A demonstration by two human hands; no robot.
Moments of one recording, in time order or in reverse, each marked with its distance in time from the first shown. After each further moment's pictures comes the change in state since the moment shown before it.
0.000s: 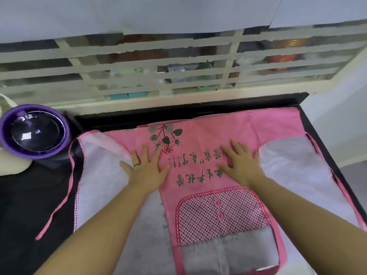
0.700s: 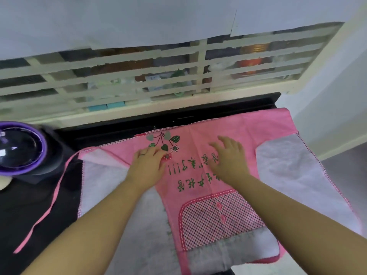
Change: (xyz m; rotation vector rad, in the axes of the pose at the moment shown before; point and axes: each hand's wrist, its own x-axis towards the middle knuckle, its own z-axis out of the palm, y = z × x) left_hand 0.001 0.050 -0.026 0.034 0.254 0.427; right_hand -0.020 0.001 -0.033 0.080 0.226 0.032
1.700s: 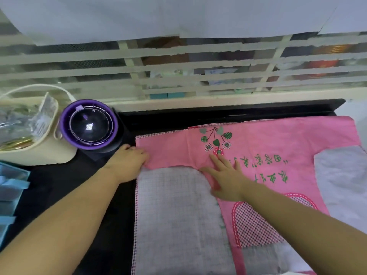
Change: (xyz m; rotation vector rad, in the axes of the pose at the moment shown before) left_hand -0.073 -0.180 -0.045 0.332 -0.189 0.075; right_hand -0.004 -0.126 0.055 -0.205 -0.530 -0.384
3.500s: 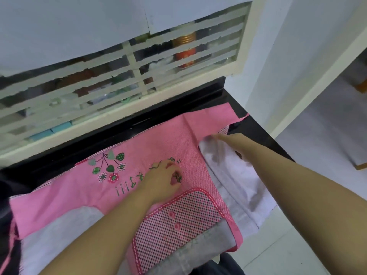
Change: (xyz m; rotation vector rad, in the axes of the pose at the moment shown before) left_hand 0.100 0.289 -0.042 -0.364 -0.088 0.238; right_hand -0.140 0.218 0.003 1.430 0.396 0.821
